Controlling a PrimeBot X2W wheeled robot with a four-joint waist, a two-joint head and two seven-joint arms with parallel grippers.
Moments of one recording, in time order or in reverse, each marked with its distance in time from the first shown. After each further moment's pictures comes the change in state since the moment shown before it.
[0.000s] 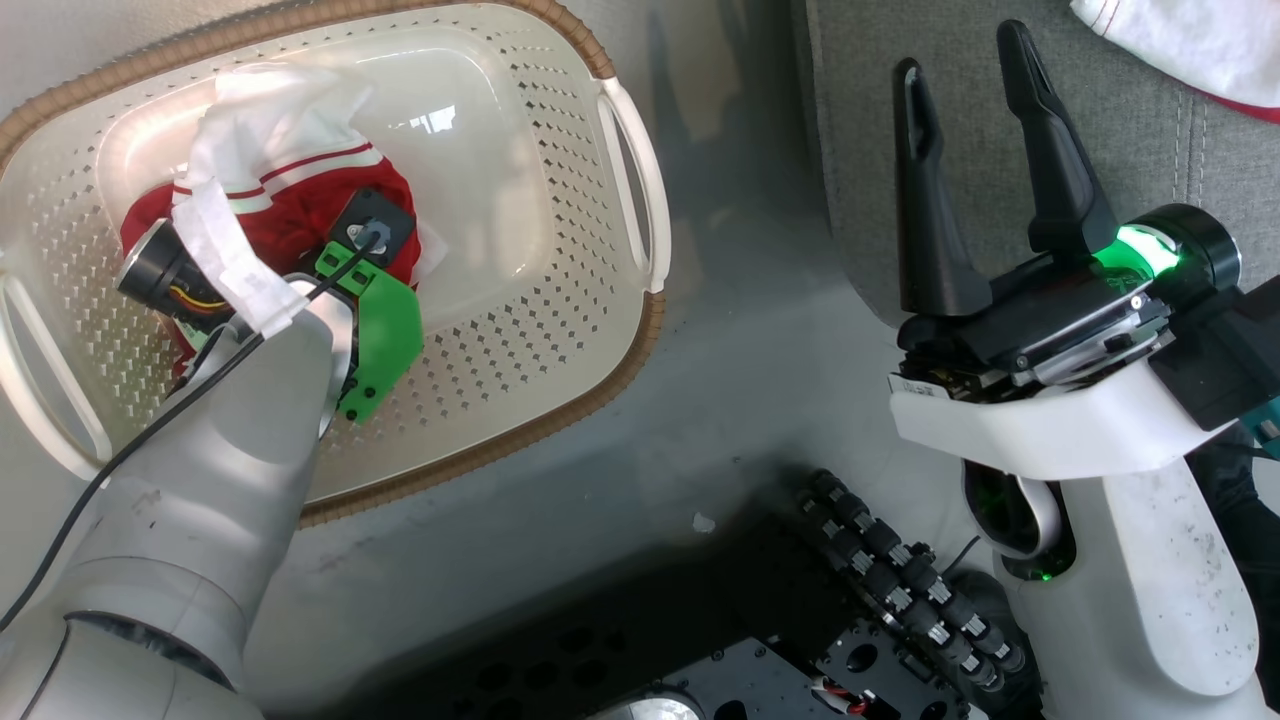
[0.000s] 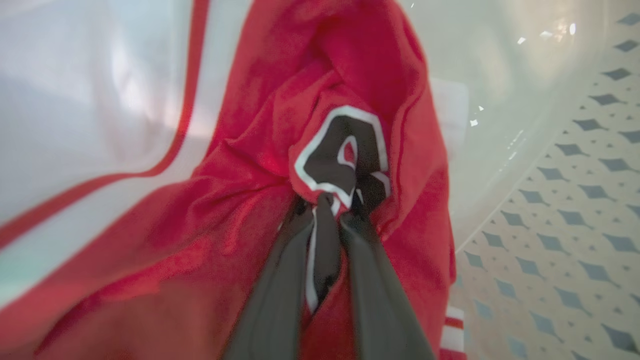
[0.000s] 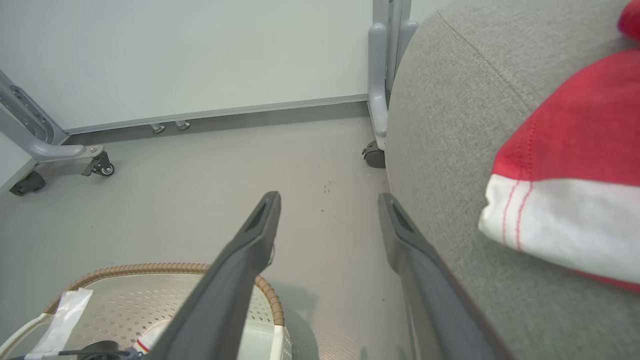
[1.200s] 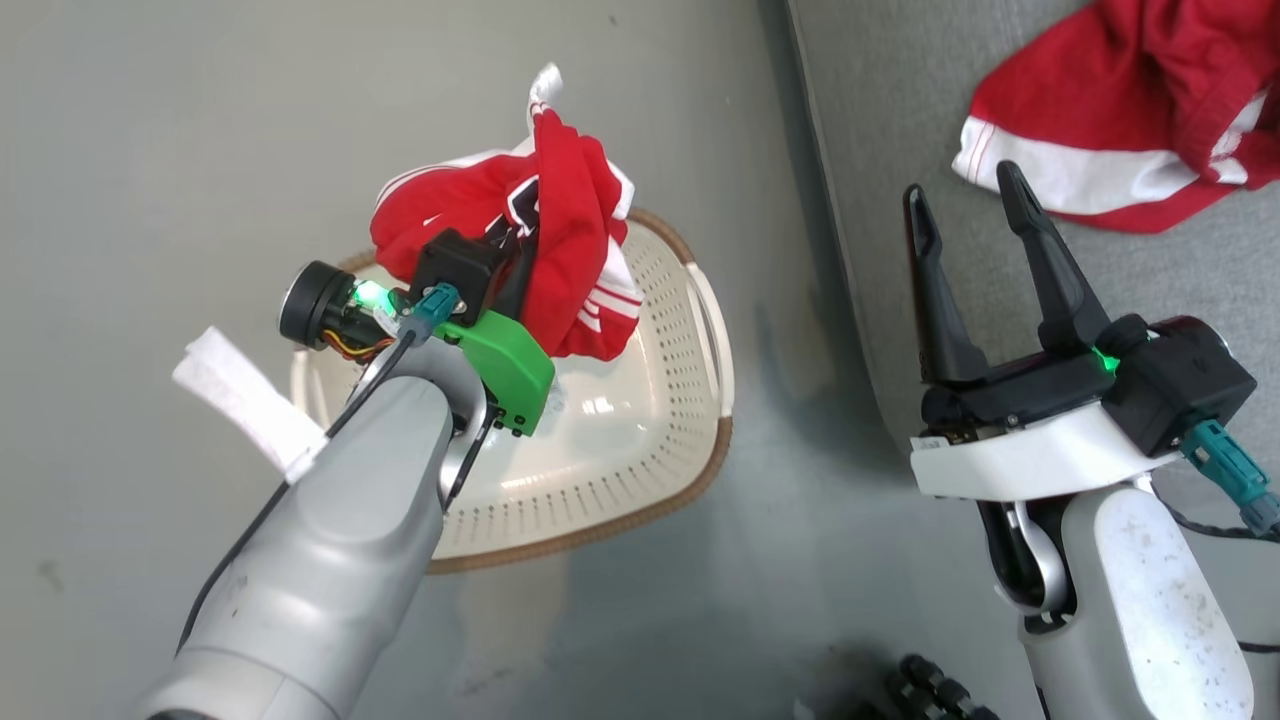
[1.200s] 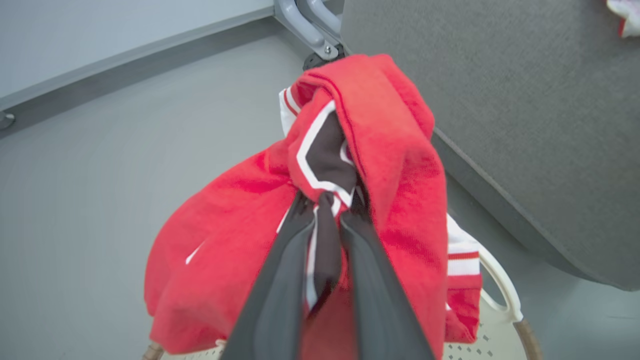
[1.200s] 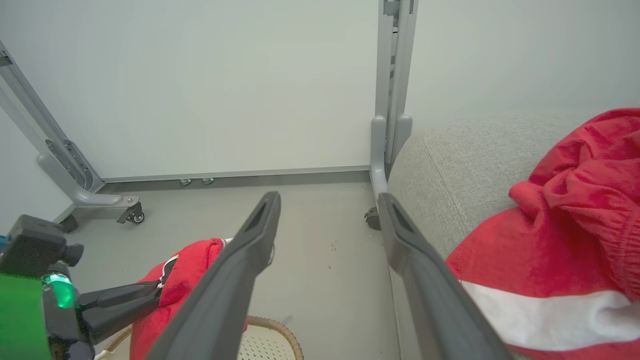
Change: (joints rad) left arm 0.214 -0.070 0.124 -0.389 -0.191 0.009 -0.371; right arm 0.135 0.002 -0.088 0.106 -0.102 0.000 0.060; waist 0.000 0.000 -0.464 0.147
